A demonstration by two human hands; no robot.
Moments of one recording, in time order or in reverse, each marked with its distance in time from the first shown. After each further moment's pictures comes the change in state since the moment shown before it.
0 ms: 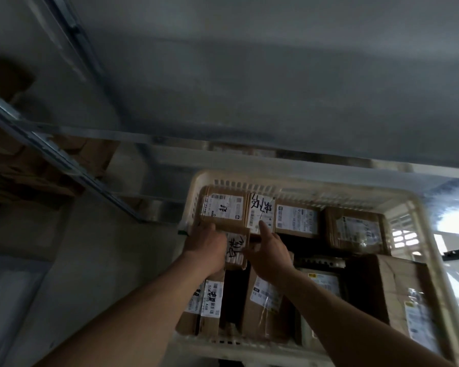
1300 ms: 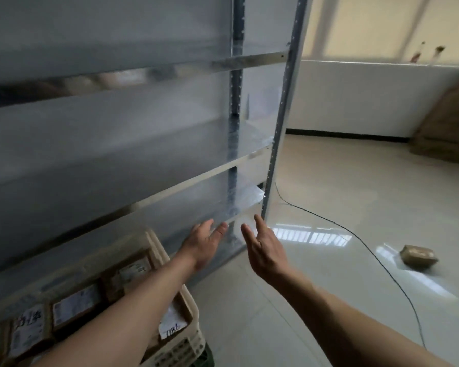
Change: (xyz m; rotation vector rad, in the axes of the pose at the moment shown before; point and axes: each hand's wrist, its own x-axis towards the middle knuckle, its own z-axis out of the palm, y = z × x) left_hand -0.186 0.552 -0.008 -0.473 0.026 0.695; right_hand -0.333 0.376 -0.317 0.376 0.805 0.145
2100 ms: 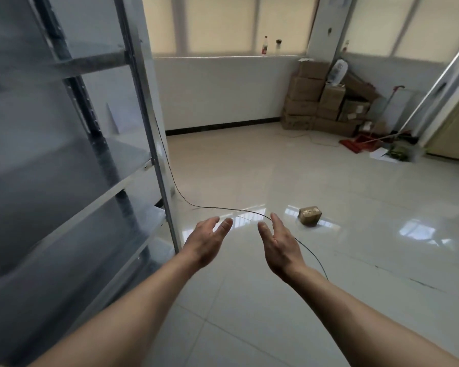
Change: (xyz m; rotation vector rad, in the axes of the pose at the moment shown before) left_hand 0.126 0.181 0.188 0.070 -0.399 0.325; right_hand 0.024 0.169 -0.194 0.098 0.485 0.418
